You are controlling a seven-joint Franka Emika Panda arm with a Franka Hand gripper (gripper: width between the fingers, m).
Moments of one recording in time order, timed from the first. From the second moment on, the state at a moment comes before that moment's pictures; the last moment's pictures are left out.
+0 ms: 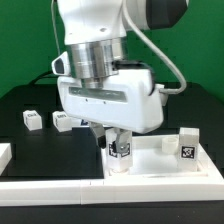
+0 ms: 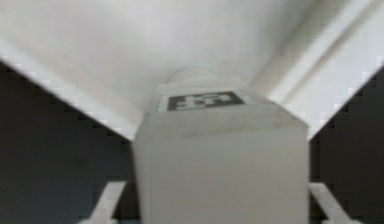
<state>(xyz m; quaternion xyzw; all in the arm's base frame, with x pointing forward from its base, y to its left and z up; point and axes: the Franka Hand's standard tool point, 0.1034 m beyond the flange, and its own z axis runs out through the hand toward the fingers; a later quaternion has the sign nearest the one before) 0.630 -0.008 0.070 -0.89 0.46 -0.01 0.07</state>
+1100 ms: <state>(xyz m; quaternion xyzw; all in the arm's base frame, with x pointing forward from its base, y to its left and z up) 0.630 0.010 0.074 -0.89 0.44 -0.03 0.08</state>
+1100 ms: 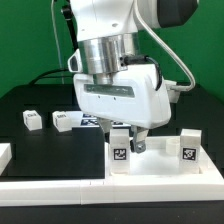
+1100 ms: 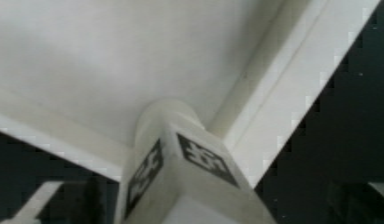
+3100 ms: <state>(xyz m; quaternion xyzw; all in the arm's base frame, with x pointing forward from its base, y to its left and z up) 0.626 0.001 0.069 -0.77 0.62 0.00 0.11</state>
